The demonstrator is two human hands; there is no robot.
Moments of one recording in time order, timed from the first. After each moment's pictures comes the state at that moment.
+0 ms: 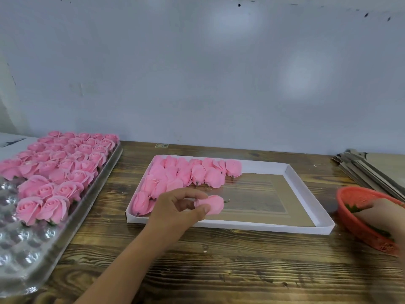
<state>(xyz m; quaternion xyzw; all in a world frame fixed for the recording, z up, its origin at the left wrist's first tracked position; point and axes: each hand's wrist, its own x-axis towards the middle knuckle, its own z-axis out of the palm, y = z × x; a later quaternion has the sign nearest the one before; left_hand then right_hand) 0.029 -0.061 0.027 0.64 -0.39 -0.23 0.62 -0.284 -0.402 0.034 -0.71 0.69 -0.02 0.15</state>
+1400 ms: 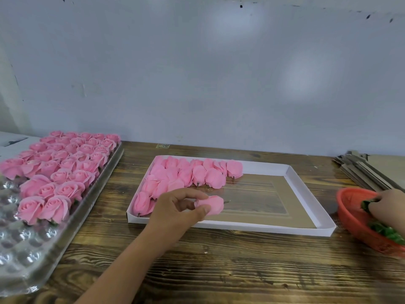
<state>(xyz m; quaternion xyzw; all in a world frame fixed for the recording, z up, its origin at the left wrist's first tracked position) 0.027 -0.058 0.032 0.66 -0.38 -0.23 0.61 -0.295 -0.462 0.016 -0.69 0.70 -0.14 0.10</state>
